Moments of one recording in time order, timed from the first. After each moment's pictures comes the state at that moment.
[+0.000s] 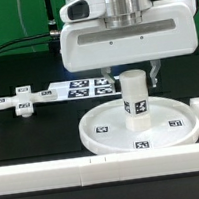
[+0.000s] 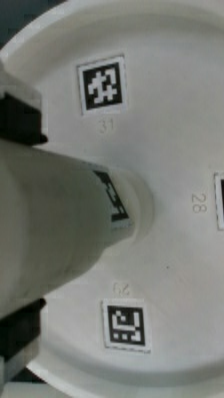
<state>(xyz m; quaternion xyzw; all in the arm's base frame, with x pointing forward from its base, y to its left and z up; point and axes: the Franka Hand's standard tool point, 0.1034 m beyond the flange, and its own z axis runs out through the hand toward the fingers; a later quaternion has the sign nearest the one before) 0.550 0.035 0.073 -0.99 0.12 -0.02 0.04</state>
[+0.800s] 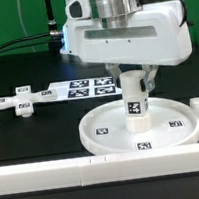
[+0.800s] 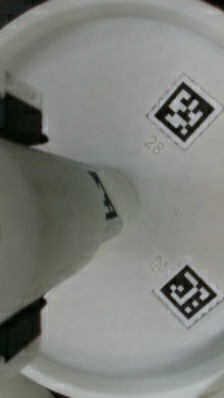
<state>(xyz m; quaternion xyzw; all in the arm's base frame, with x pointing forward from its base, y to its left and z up) 0.549 0.036 0.072 -0.90 0.43 0.00 0.06</state>
